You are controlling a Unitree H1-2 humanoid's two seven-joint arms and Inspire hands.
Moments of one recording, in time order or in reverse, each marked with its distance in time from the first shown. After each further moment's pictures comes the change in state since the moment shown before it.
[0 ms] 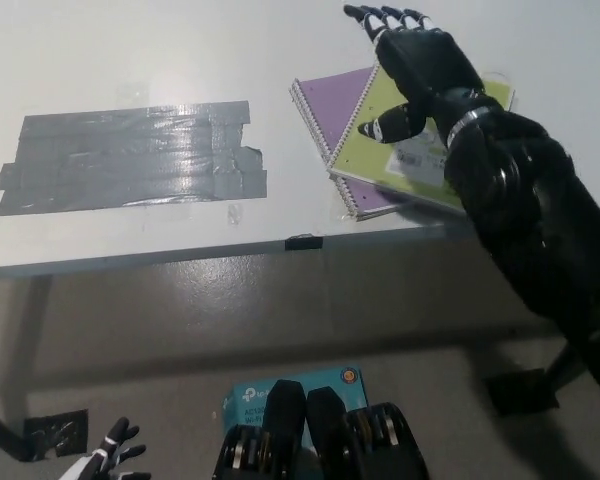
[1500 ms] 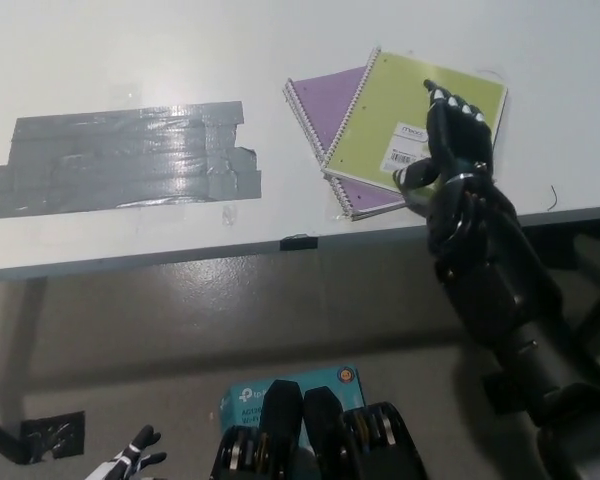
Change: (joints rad) left_arm 0.000 -0.012 -0.053 -0.011 0.038 0.000 0.001; right_arm 0.085 0.167 -0.164 0.382 0.049 0.066 -0.390
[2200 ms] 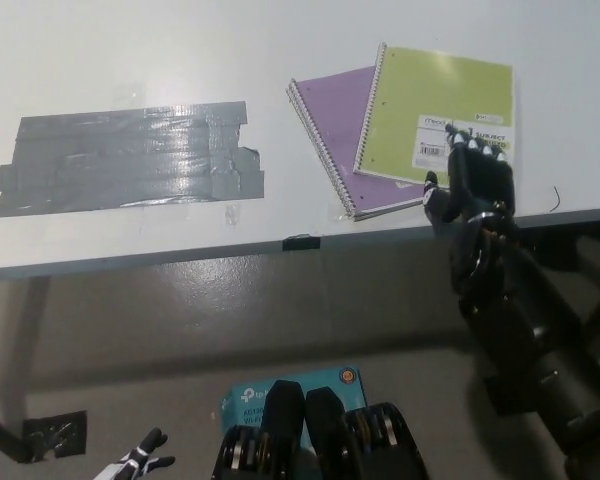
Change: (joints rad) left_arm 0.003 0.000 -0.018 -0.016 0.017 0.000 -0.001; right_arm 0.081 -0.064 0.114 0.028 0.000 -0.005 -0.008
